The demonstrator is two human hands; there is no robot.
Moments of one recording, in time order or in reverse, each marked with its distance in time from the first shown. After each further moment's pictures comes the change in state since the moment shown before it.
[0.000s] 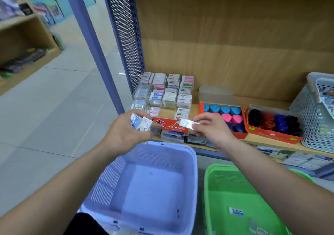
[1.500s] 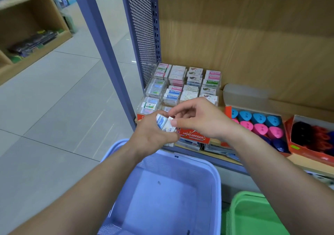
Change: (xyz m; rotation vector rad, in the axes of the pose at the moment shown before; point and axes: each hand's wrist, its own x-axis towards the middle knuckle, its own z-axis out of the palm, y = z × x) left_hand 0.094 -0.049 0.033 -0.090 -0.089 -0.077; right_hand 0.086 -0.046 0.072 -0.297 -0.519 -0.290
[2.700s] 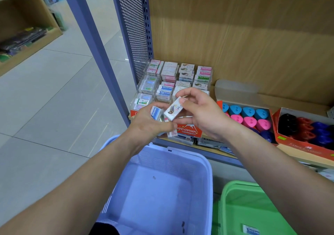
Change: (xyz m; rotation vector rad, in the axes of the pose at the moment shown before) left_hand 0.000 0.009 0.008 -0.244 -0.036 -0.056; right_hand -0.015 0.004 0.003 0.517 0.203 0.111
